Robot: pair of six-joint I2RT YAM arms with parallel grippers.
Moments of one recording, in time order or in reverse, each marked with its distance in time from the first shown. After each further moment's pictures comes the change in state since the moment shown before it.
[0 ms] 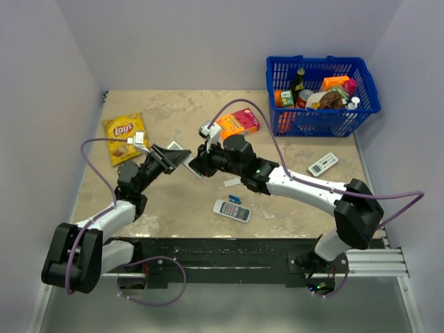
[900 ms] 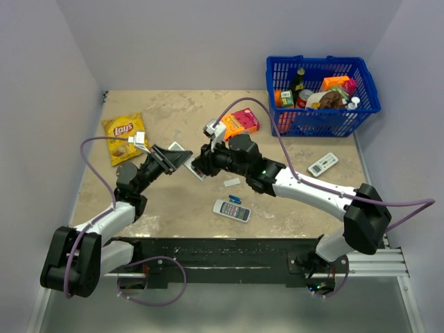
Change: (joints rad) left arm -0.005 -0.024 -0.003 0.032 0.035 0.002; right arm -0.002 -0.066 -0.016 -0.021 0.016 0.000
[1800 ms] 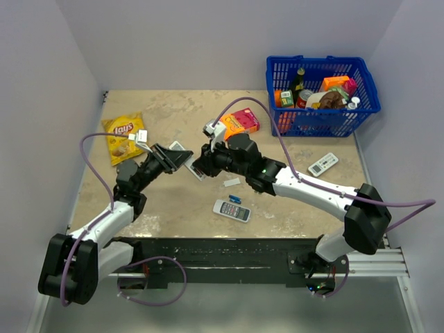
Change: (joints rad) left arm -0.014 -0.056 0.044 -0.150 -0.013 0.138; right arm 0.000 0.000 0.018 -0.061 -0.004 0.021
